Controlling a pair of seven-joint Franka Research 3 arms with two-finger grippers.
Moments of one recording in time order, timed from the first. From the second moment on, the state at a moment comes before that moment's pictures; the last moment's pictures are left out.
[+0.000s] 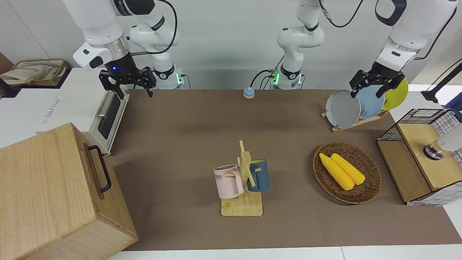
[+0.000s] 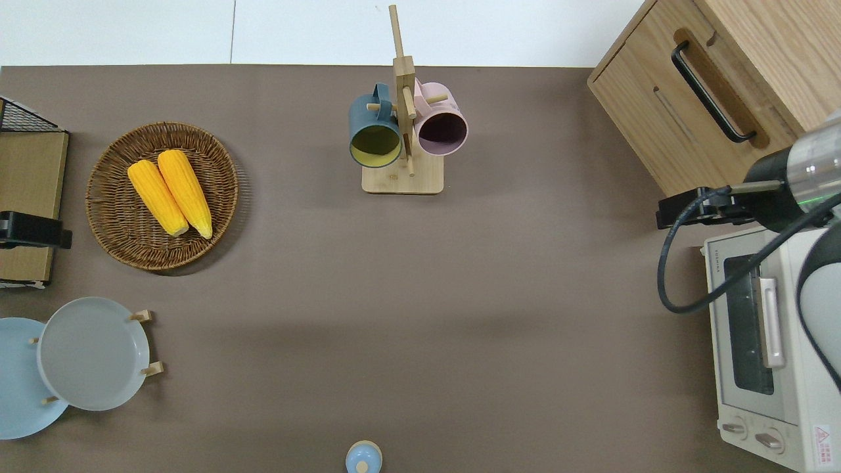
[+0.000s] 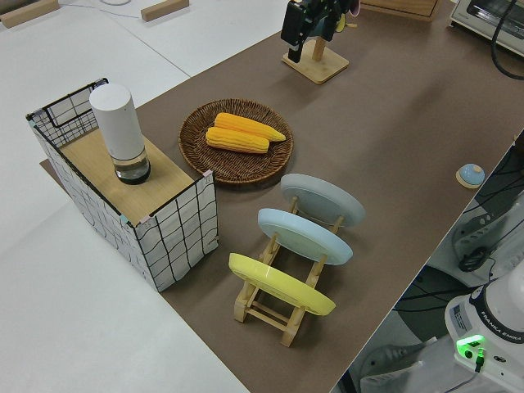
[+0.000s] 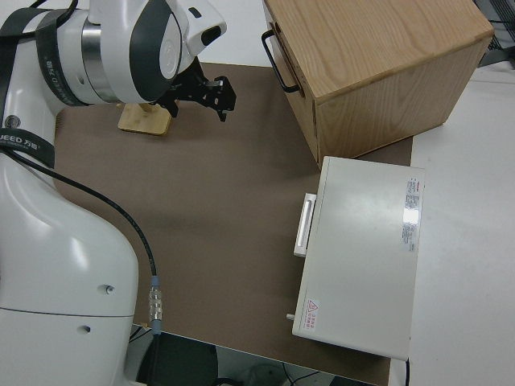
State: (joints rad) left arm 0.01 0.02 0.10 -1.55 -0.03 1.58 0.15; right arm -0.05 0.09 0.15 -1.43 0.04 1.52 0.07
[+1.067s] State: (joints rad) left arm 0.13 0.09 0.50 -1.53 -0.17 1.72 0.75; right arm 0.24 0.35 0.15 -1.48 0.07 2.01 0.08
